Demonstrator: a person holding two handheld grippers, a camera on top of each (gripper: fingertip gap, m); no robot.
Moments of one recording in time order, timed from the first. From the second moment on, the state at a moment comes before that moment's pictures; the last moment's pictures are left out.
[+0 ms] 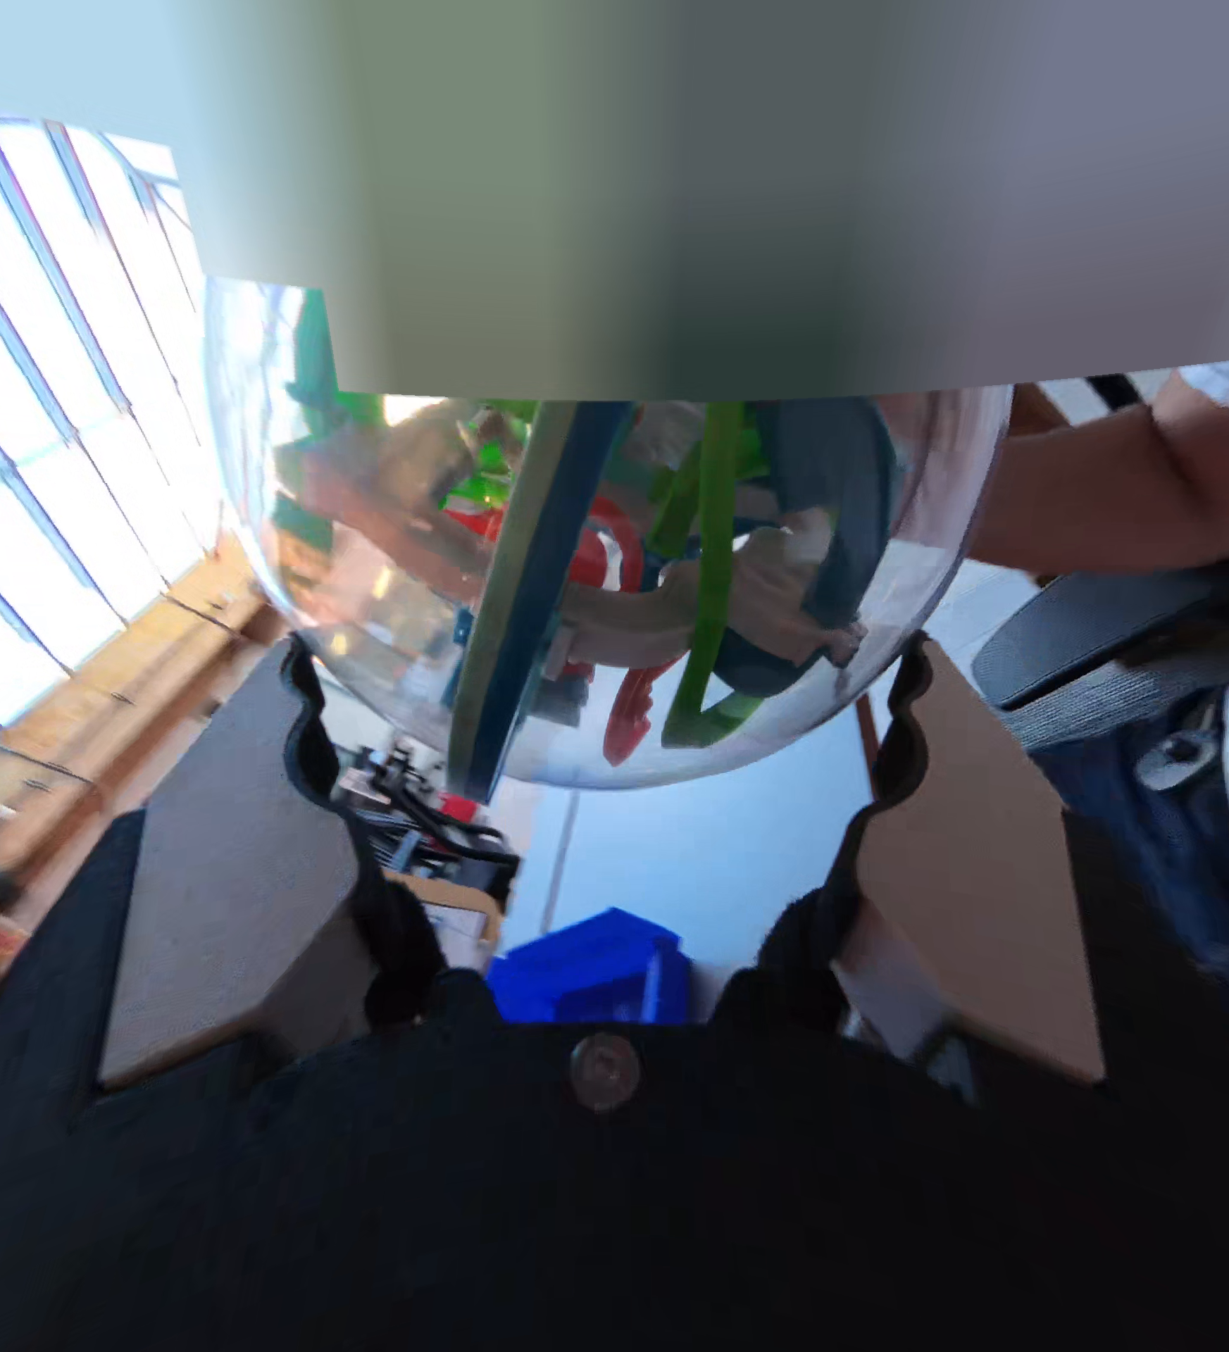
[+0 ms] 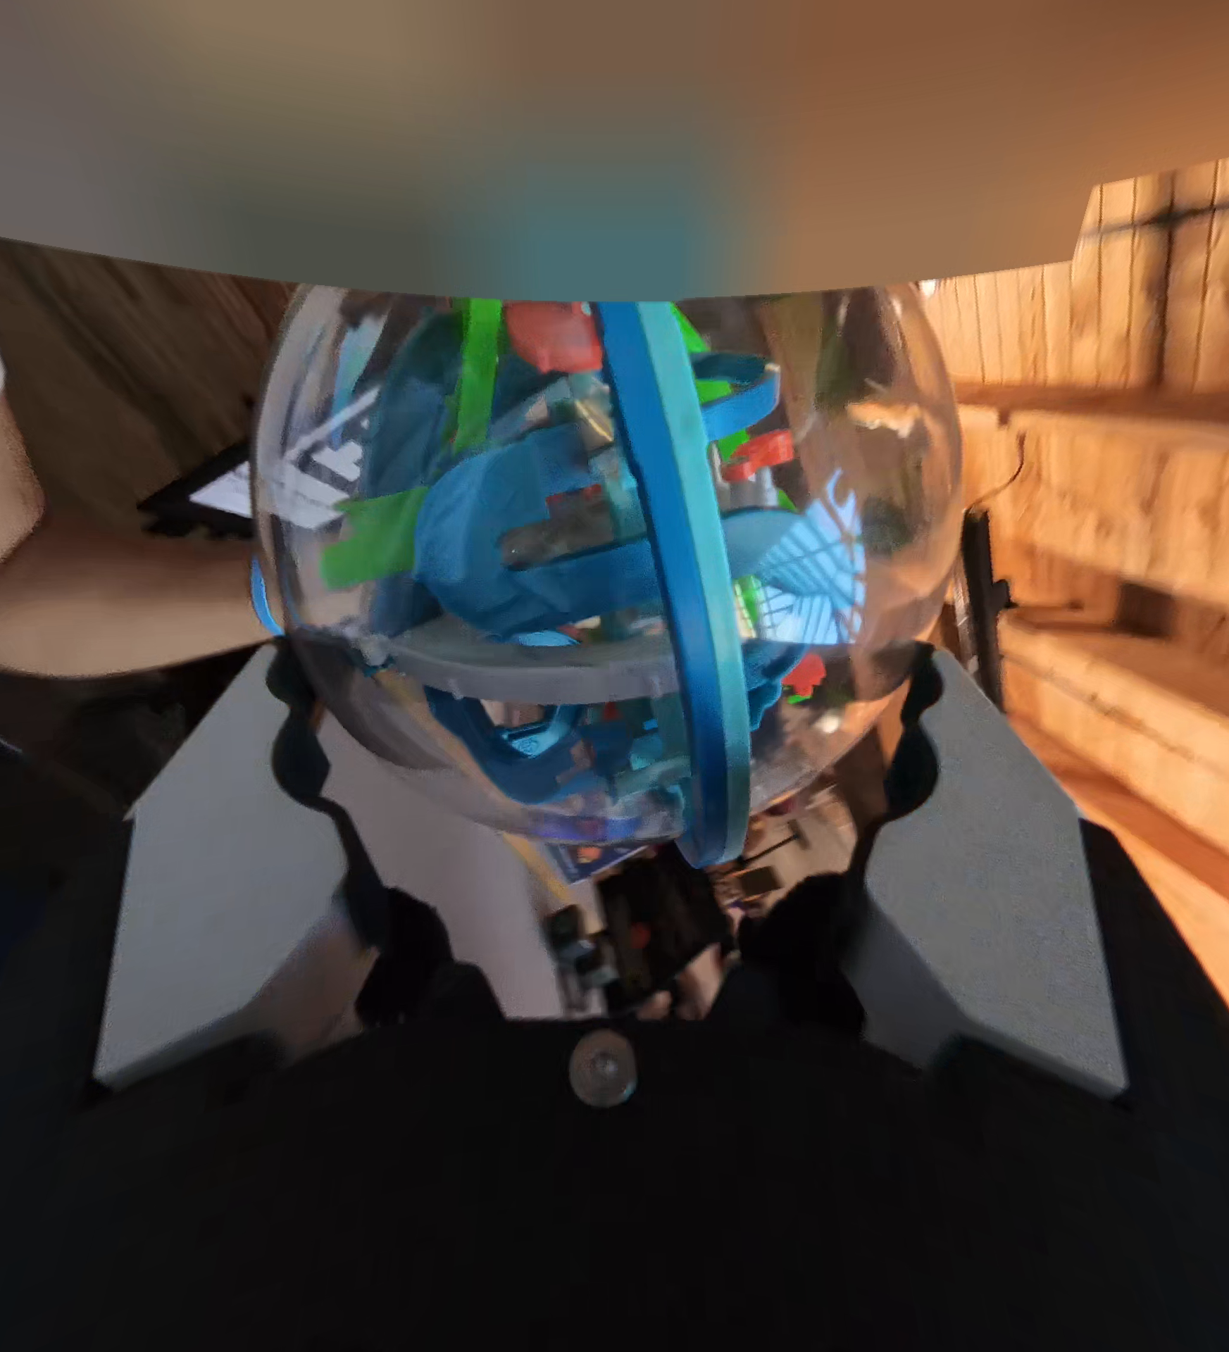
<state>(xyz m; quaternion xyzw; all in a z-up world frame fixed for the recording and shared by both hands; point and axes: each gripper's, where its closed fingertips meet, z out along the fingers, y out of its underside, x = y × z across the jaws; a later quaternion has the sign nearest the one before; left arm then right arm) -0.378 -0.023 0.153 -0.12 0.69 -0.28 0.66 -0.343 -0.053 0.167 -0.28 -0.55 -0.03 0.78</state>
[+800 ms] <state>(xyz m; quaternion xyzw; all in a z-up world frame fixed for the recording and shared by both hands) -0.413 -0.060 0.155 -0.08 0.65 0.00 0.75 -0.373 -0.110 0.168 -0.18 -0.59 -0.30 0.73</state>
